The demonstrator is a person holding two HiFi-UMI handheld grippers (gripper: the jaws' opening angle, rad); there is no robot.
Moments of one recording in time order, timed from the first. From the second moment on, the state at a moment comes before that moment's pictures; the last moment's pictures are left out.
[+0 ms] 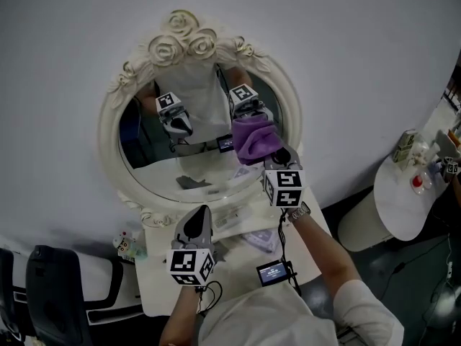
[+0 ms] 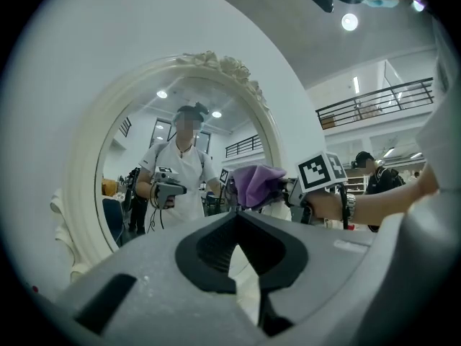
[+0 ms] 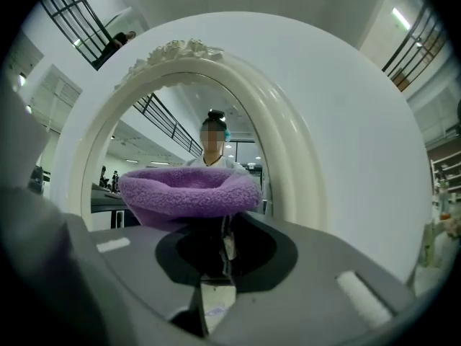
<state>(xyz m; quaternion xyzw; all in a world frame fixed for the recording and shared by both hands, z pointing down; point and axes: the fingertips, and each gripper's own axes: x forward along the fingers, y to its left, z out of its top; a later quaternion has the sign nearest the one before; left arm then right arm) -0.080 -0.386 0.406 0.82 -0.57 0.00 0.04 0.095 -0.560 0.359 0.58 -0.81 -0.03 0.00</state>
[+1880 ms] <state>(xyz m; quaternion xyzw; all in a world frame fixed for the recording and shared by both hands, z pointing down) -0.245 -0.275 0.420 0.67 -0.74 0.02 0.05 -0.210 -0.481 0.452 0.37 -0.93 0.04 0.03</state>
